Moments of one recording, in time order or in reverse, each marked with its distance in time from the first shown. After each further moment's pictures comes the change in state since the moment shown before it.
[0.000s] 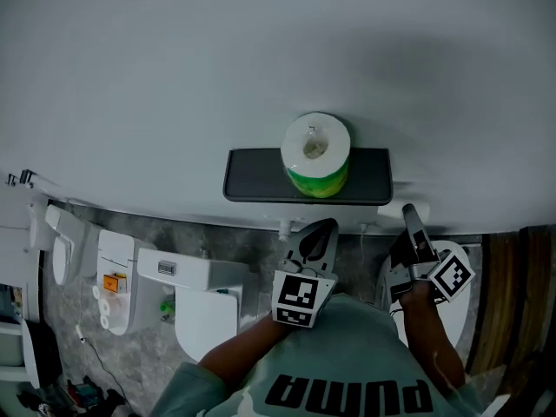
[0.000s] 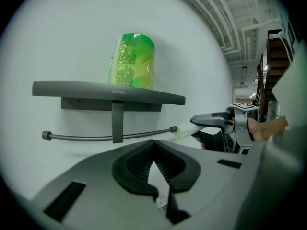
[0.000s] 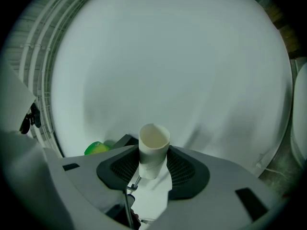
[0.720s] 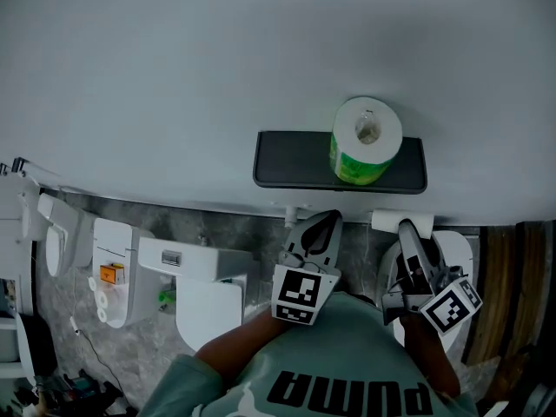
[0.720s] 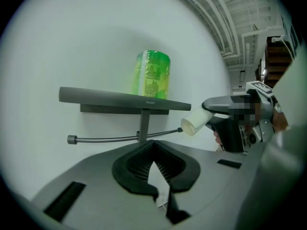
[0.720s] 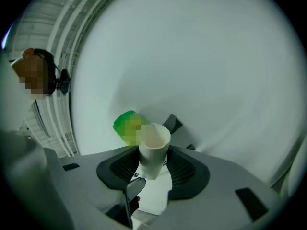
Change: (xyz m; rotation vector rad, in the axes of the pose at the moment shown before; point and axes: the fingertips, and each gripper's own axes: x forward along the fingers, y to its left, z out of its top) left arm -0.038 0.037 0.003 -0.017 -0.011 -0.032; right arm -0.013 0.101 -0.068 -0.425 0.090 0.040
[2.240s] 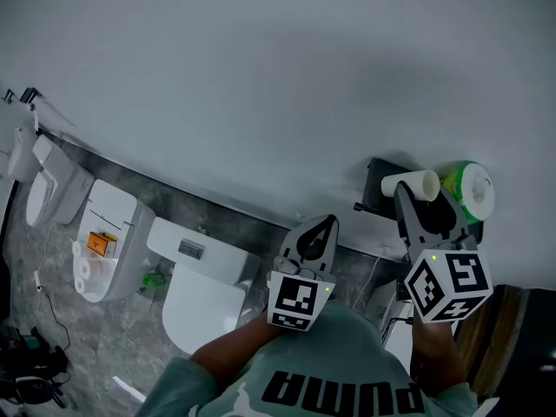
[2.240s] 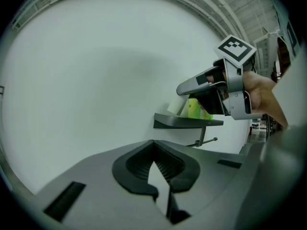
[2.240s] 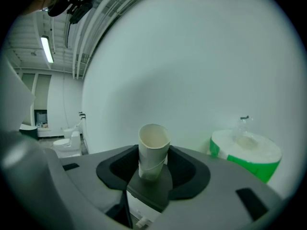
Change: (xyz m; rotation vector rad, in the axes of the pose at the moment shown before) left arm -0.093 0.152 0.015 -0.079 -0.135 0.198; right arm 0.177 0.162 -0.039 -0.804 0.273 -0.081
